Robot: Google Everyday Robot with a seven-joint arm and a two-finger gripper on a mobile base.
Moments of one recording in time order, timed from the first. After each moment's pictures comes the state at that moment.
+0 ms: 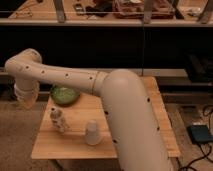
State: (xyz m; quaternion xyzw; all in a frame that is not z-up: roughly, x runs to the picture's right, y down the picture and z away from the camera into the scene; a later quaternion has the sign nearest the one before) arm -0.380 0.073 0.699 0.07 -0.39 -0.88 0.28
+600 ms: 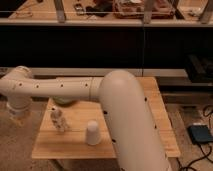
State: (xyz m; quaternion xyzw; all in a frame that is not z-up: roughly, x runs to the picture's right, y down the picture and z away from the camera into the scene) arm -0.397 0.153 0.685 0.08 -0.42 -0.88 0.21
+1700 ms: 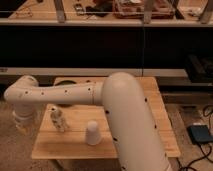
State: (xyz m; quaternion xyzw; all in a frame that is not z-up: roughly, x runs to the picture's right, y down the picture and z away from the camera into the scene) arm -0.382 0.187 0.698 0.05 -0.44 -0.87 0.23
